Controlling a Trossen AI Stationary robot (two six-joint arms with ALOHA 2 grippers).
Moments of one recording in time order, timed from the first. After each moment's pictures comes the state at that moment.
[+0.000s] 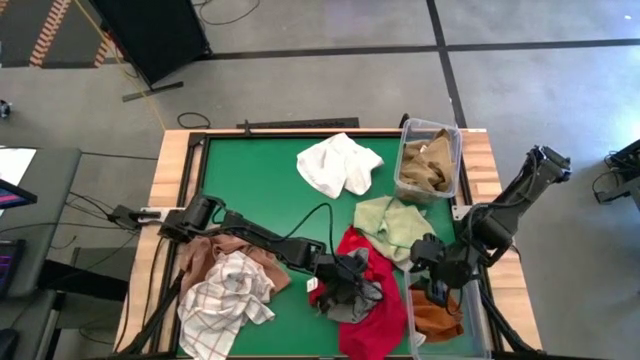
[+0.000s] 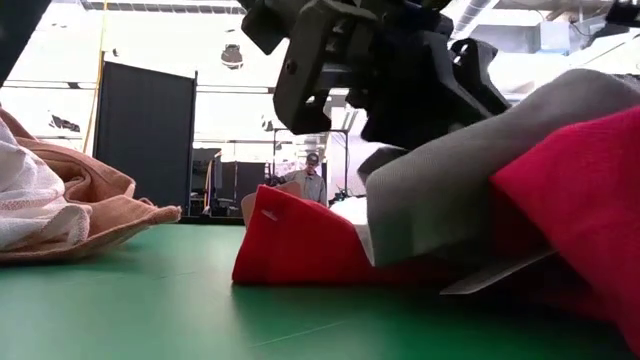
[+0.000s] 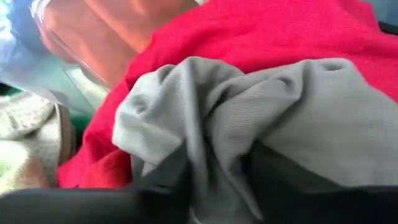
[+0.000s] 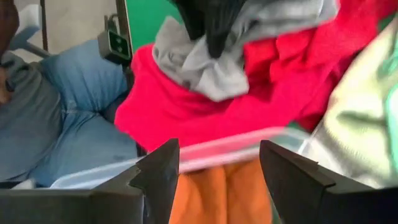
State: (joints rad) left arm -0.29 2.18 1.58 -0.05 0.15 0.58; right arm 0.75 1.14 1.01 -0.81 0.19 1.00
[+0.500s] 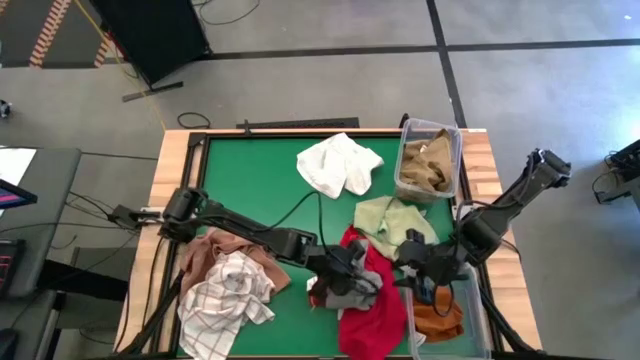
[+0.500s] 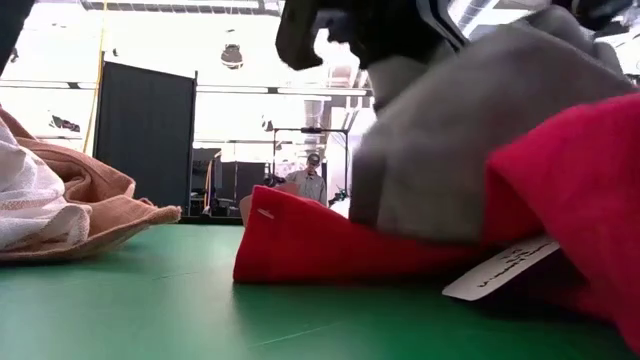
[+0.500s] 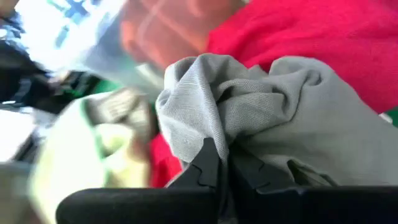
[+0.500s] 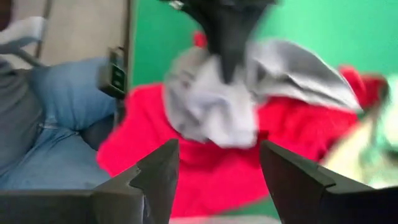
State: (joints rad) left arm -0.29 2.02 1.58 -0.18 -0.05 0.70; right arm 0.67 1.19 1.02 -0.66 0.27 0.74
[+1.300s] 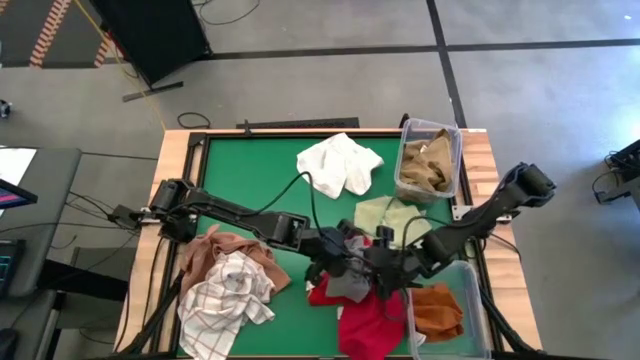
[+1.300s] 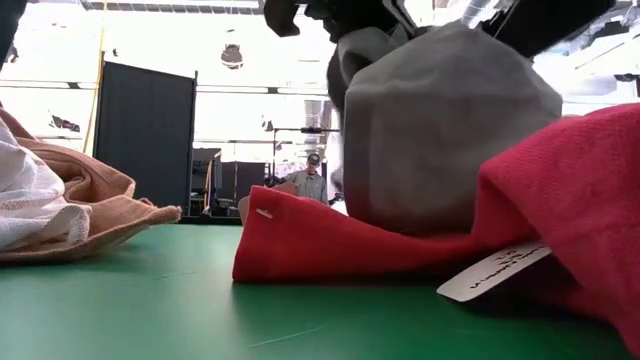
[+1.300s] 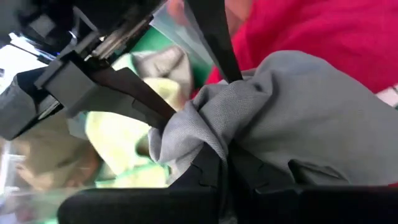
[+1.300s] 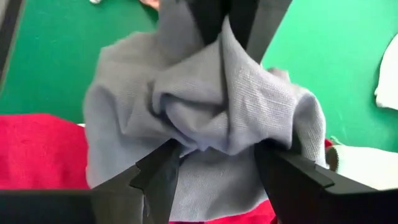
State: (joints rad) left arm -0.24 1.90 1.58 -0.35 -0.11 0.65; right arm 0.54 1.48 1.02 -0.47 0.45 0.48
